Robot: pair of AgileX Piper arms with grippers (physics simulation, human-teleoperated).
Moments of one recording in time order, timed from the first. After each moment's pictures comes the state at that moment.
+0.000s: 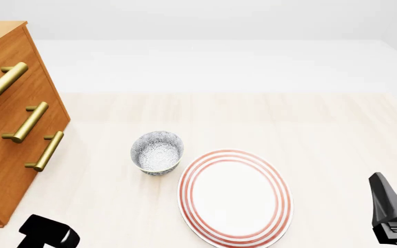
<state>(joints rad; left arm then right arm) -1.03 0.68 -0.33 0.71 -0.73 0.00 0.00 -0.01 0.00 0.02</state>
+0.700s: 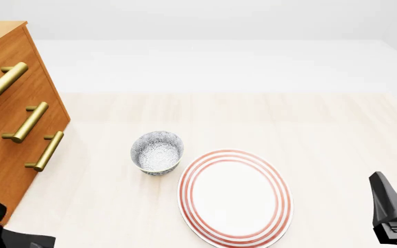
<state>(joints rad) -0.89 0.47 -0.57 1.01 -0.62 0.01 0.00 -0.02 0.00 0.01</state>
